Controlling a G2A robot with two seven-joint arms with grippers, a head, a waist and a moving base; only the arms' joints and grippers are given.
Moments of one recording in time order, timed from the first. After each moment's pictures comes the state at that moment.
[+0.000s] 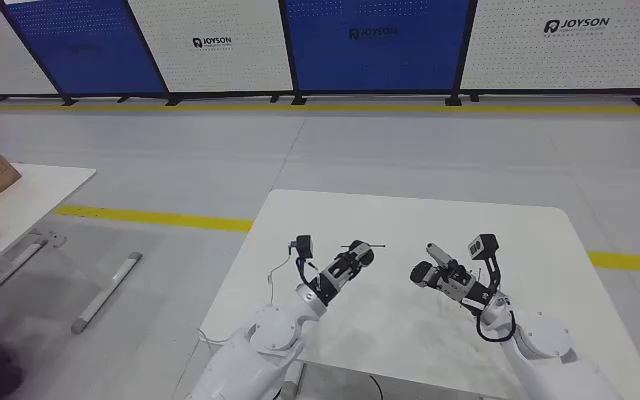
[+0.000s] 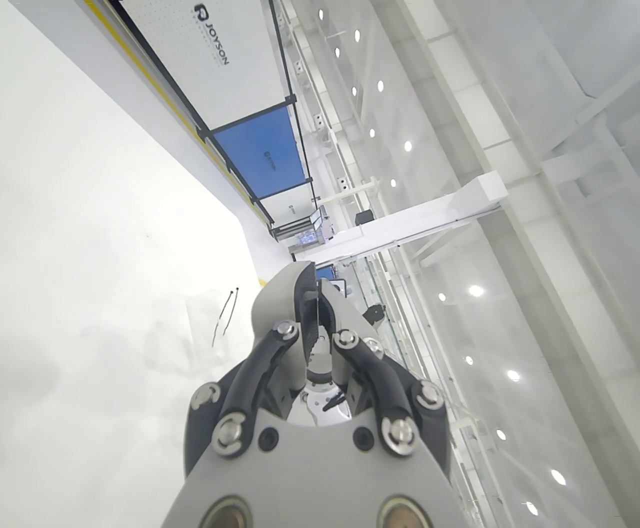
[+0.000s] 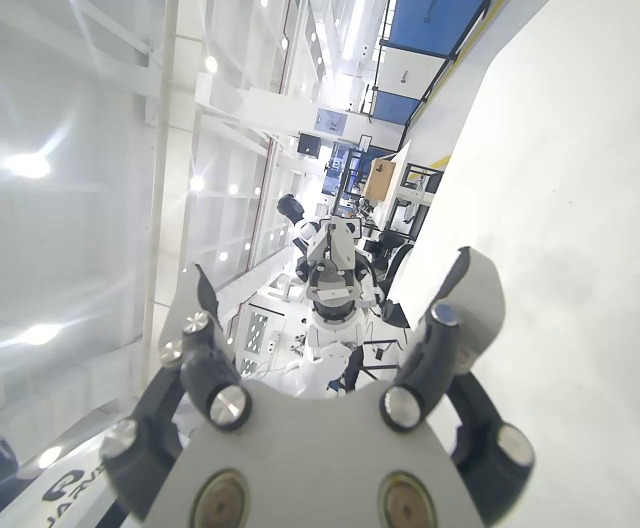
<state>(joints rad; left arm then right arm) 1.46 -1.21 -1.11 -1.64 -0.21 -0.27 -0.12 -1.20 -1.09 1.03 -1.38 0.57 -0.30 0.71</state>
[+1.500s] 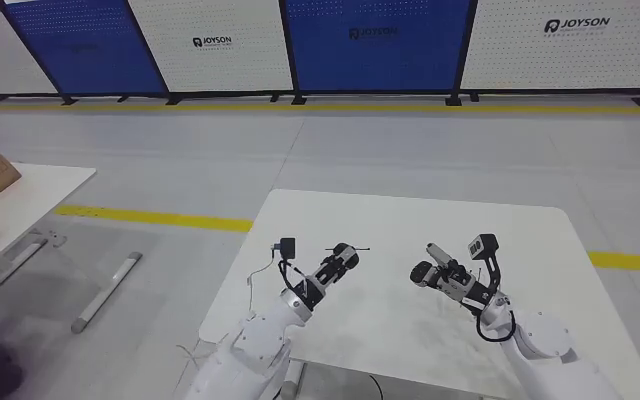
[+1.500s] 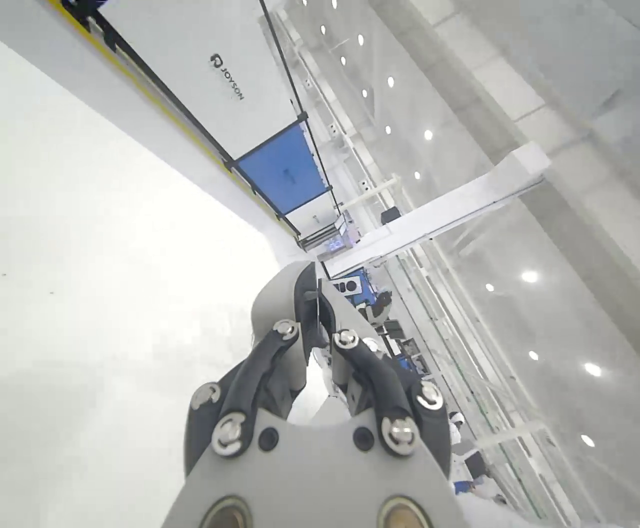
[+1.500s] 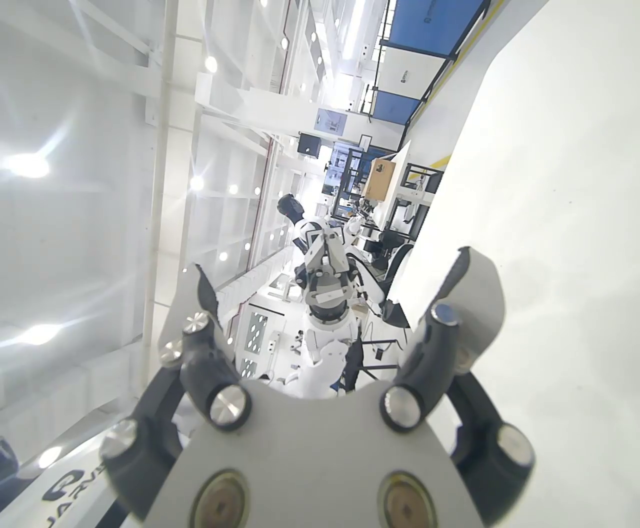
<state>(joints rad) 1.57 -1.25 -1.24 -1.72 0.04 -0.24 -0.14 -1.20 -1.09 1.03 -1.38 0.57 -0.30 0.71</state>
